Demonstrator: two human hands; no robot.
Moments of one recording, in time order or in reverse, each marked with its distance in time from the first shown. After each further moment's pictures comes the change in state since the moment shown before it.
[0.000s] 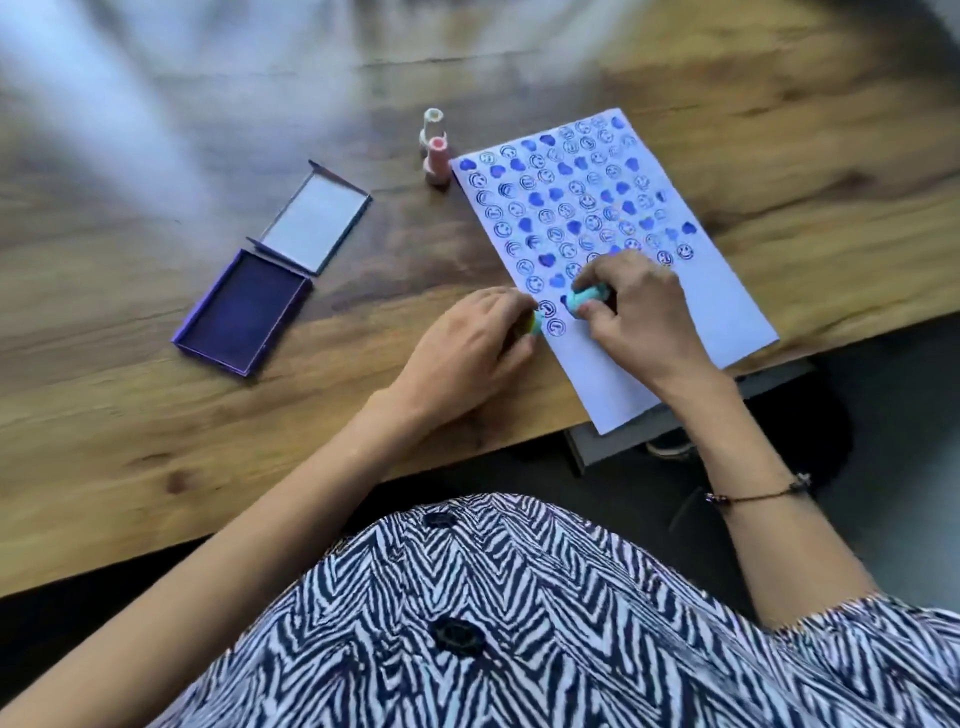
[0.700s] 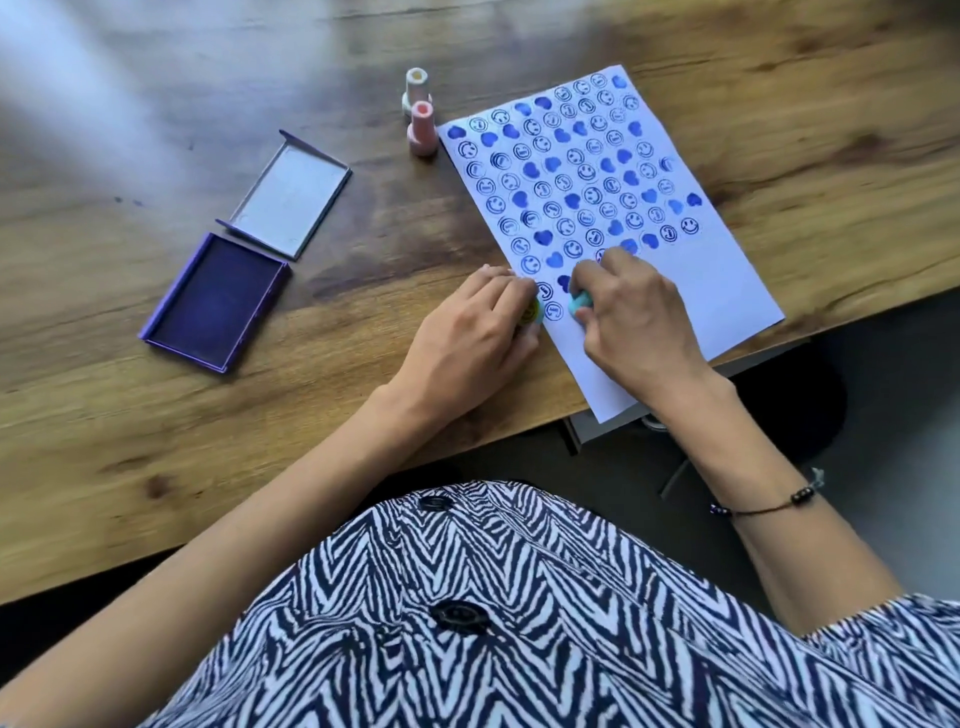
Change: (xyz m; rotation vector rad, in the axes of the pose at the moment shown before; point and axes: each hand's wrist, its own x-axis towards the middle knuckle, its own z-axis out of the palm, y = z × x) left_hand 0.003 -0.002 0.013 0.134 0.068 0.058; right_hand -0.011 -0.004 0.010 -0.334 -0.031 -0.142
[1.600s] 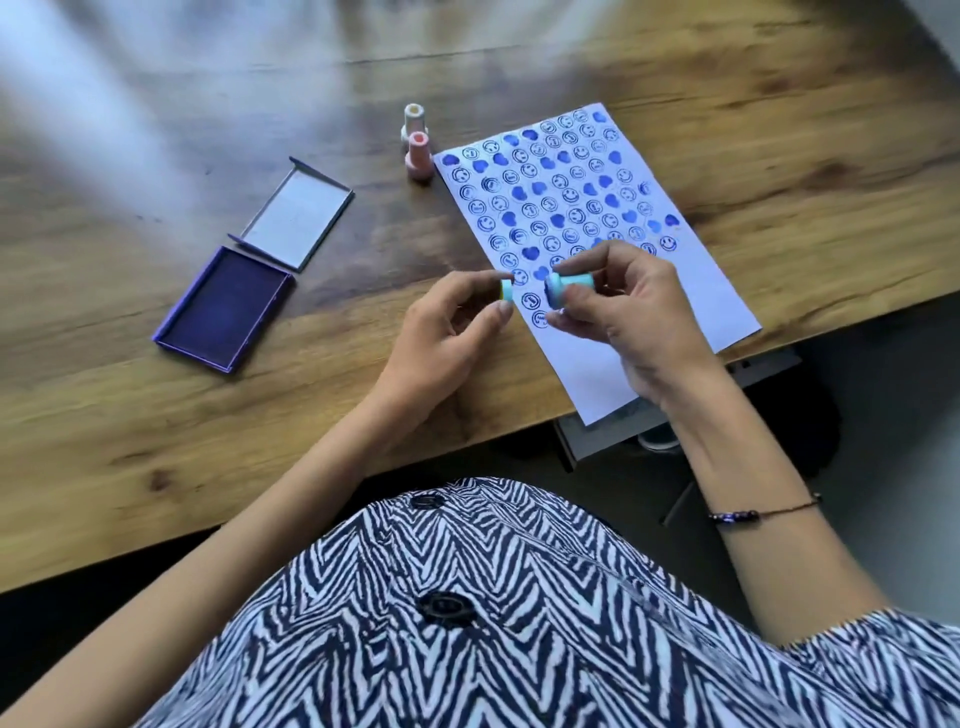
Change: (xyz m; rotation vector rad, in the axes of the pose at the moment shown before) left_hand -0.007 0.005 -0.014 -0.748 0.153 -0.371; right_hand -0.008 -0.008 -0.031 1.295 -0.031 0.442
